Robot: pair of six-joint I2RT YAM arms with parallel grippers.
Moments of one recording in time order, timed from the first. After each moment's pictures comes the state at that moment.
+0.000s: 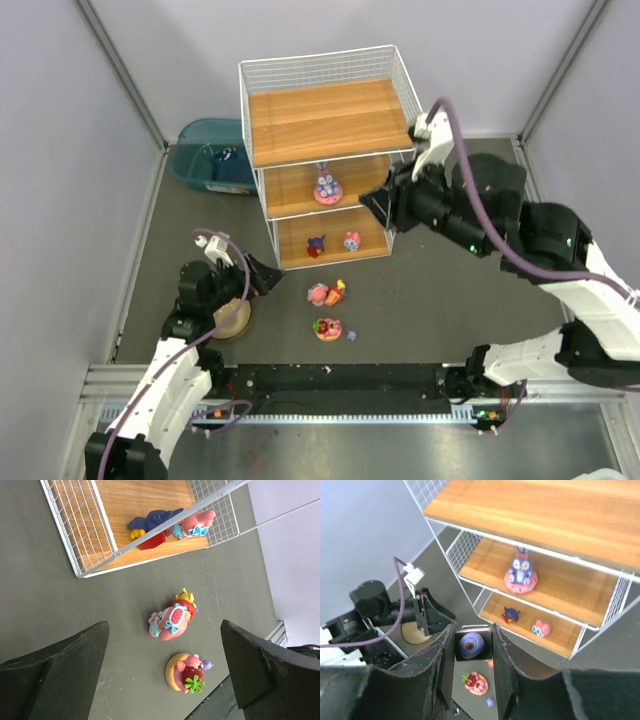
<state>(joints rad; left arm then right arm) -0.15 0.59 0.25 0.01 0.50 -0.68 1.16 1.21 1.83 -0.88 0.42 0.32</state>
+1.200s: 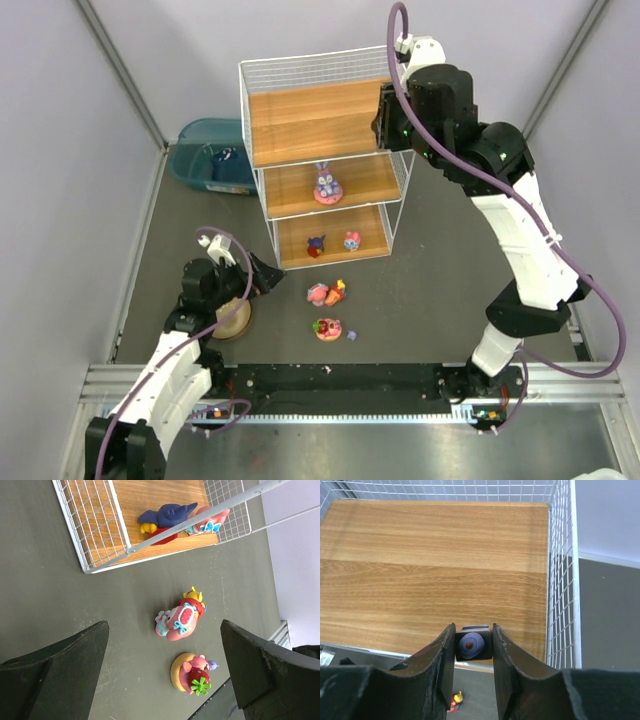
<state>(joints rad) -0.15 0.68 0.24 0.05 0.50 -0.68 0.76 1.71 2.47 -1.10 0.41 0.25</state>
